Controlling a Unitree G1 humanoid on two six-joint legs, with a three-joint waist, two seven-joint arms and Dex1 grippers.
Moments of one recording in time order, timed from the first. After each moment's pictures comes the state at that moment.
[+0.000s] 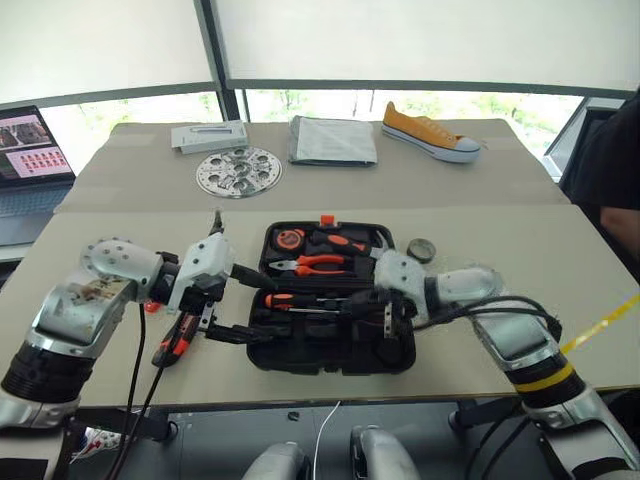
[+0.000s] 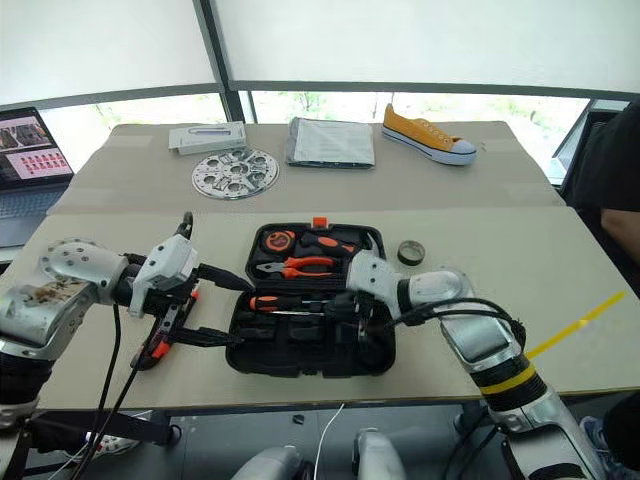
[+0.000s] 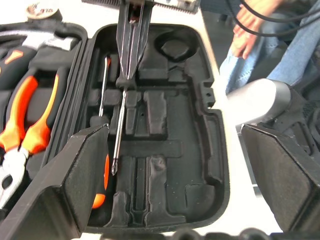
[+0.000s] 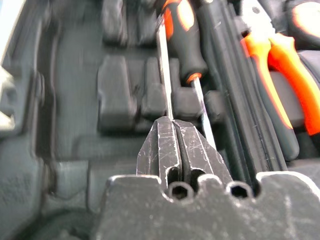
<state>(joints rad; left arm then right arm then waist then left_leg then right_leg) -0.43 0.92 -0.06 -0.21 -0.47 0.48 -1.38 -0.55 -0.59 0.20 -0.19 0.26 0.52 1.05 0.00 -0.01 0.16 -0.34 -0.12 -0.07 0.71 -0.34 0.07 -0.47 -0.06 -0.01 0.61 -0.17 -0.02</state>
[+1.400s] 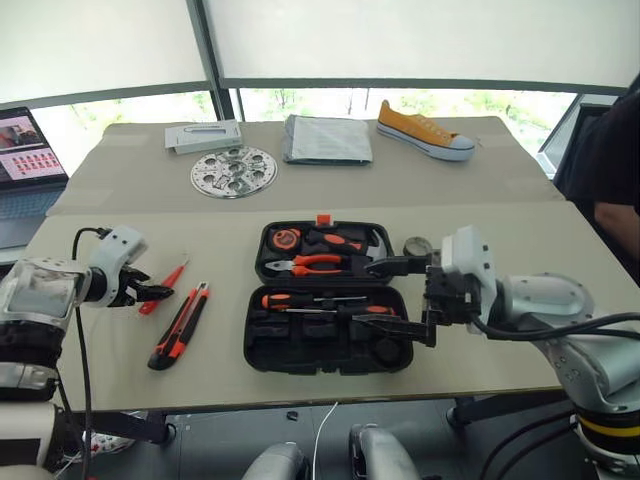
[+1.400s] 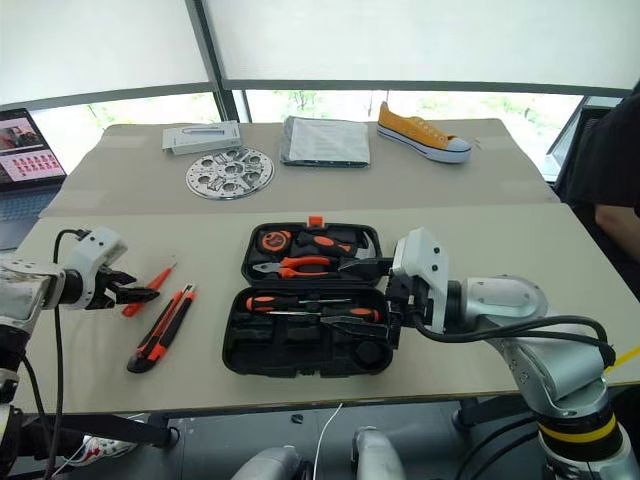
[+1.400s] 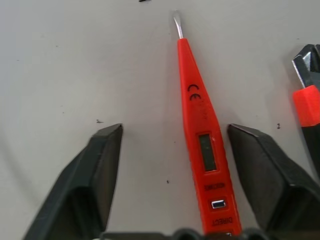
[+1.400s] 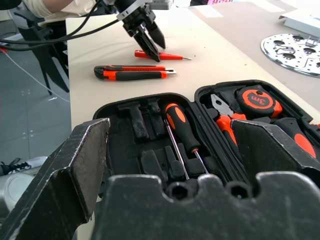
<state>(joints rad) -0.62 0.97 -0.08 0.51 -0.12 0.68 -1.01 -0.34 -0.74 -0.04 -0.62 0.64 0.72 0.90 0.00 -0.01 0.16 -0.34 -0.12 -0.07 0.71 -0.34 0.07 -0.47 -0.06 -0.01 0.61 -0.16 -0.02</state>
